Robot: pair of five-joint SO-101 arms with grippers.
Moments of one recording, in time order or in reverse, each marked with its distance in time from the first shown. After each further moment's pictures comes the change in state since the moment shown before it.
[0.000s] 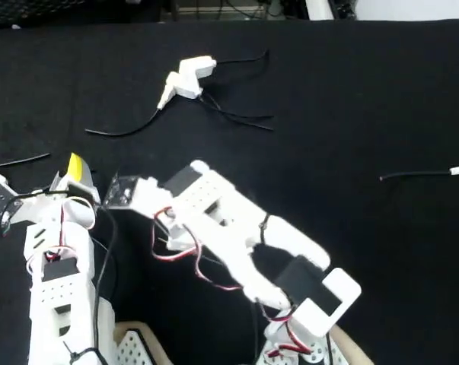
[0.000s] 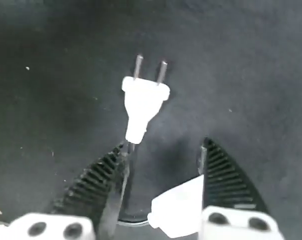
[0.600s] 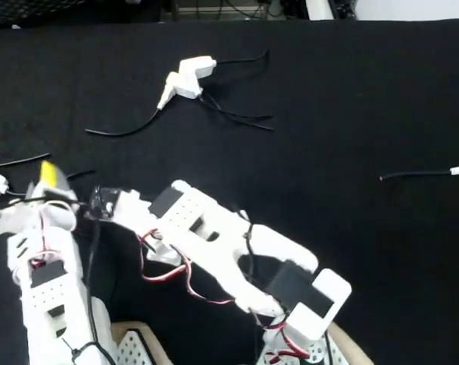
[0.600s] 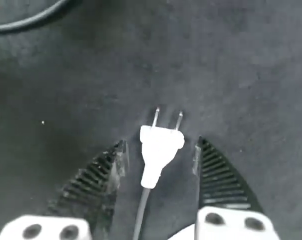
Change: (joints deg) left arm -9.6 -0.1 -0.1 0.0 0.0; right arm -6.2 1.8 2.7 -9.5 -9.5
